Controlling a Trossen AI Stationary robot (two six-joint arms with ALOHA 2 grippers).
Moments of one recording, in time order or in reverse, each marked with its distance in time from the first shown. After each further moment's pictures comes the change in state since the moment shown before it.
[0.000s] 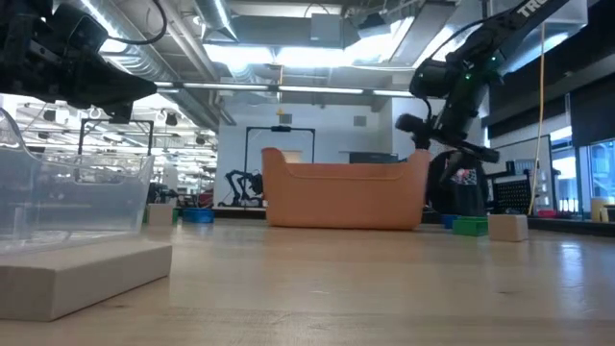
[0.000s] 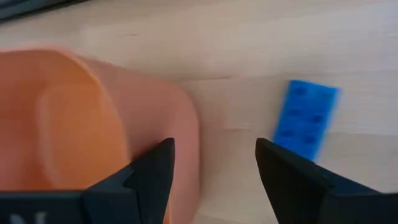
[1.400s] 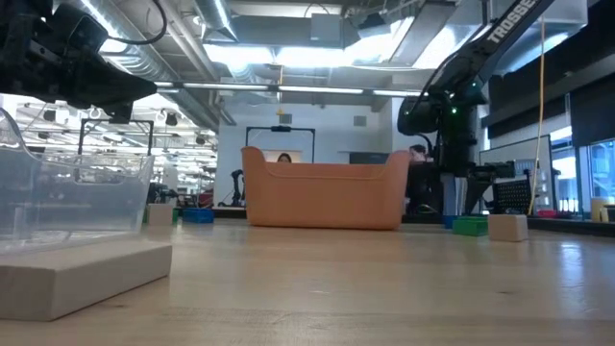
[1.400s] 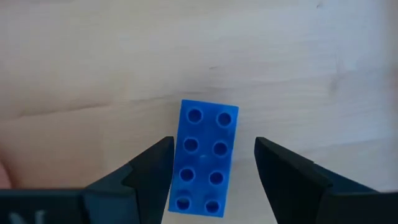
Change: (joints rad) left arm 0.000 0.000 0.000 0.000 0.000 0.000; right arm 0.059 0.214 0.000 -0.100 0.371 0.094
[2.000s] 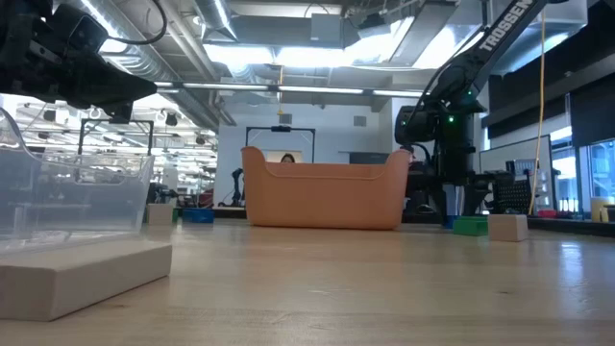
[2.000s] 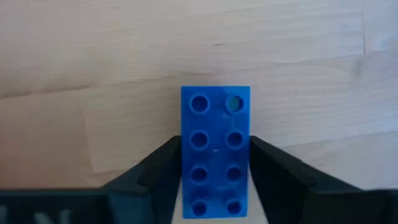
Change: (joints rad) left arm 0.000 0.000 0.000 0.000 0.000 0.000; right arm 0.007 0.052 0.000 0.006 -0.026 -0.017
